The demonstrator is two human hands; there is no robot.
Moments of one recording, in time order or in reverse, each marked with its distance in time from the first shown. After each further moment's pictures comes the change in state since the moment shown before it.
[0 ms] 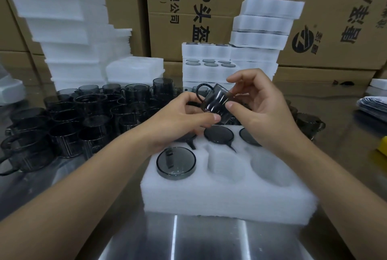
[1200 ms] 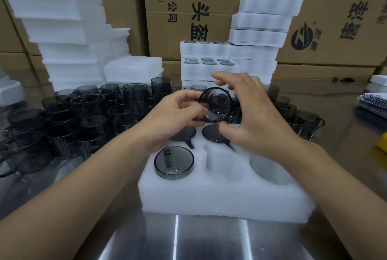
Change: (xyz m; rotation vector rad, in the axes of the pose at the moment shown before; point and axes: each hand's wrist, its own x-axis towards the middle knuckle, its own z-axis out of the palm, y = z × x) left_hand 0.003 -0.002 0.003 -0.091 0.120 0.050; right_hand -0.005 0.004 -0.004 -0.645 -0.189 -0.167
